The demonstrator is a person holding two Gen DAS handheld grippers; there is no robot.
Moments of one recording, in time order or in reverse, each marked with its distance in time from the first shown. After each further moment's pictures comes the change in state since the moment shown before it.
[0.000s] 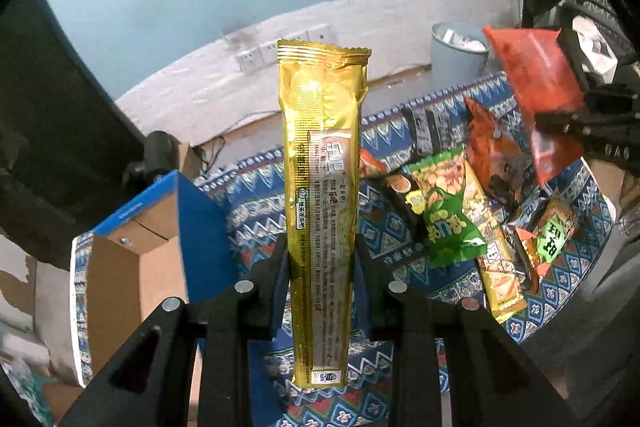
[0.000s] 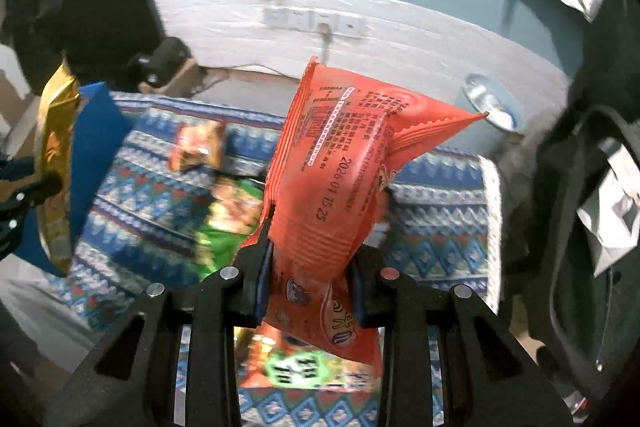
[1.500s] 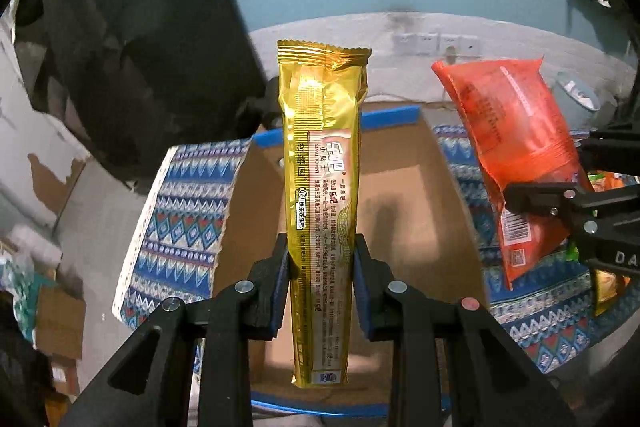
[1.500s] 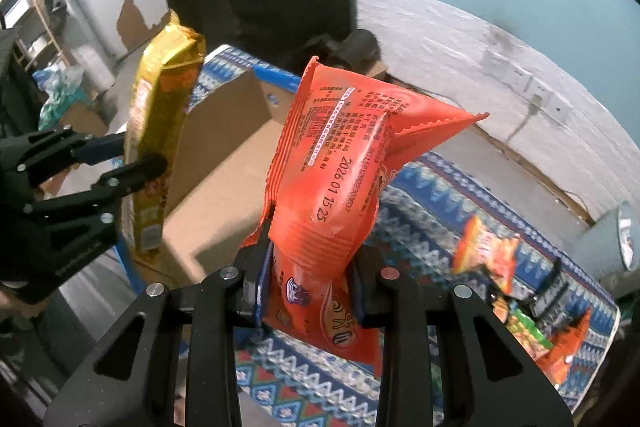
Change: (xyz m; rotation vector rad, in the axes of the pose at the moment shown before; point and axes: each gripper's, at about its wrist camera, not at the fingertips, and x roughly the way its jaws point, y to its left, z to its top) left arm -0.009 0.195 -0.095 -0.319 0.031 0.237; right arm 0.037 0.289 0.070 -0.357 0.029 0.381
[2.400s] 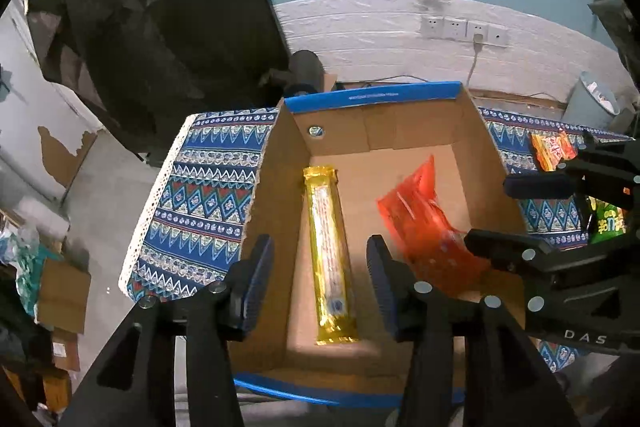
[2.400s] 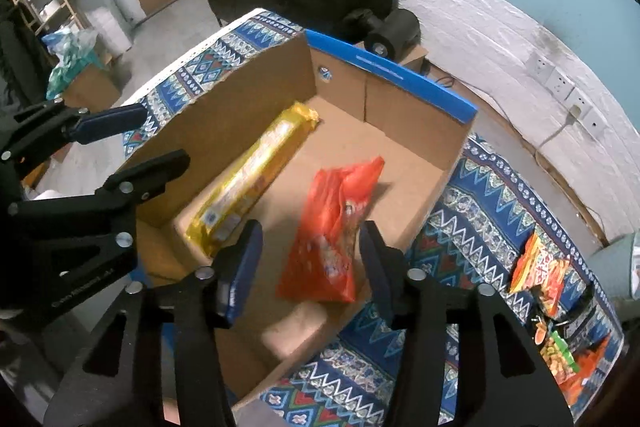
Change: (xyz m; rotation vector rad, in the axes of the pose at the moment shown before) left arm 0.015 0.024 -0.016 -0.053 0.066 0.036; right arm 0.053 0.050 0.014 -0.075 0.092 0.038
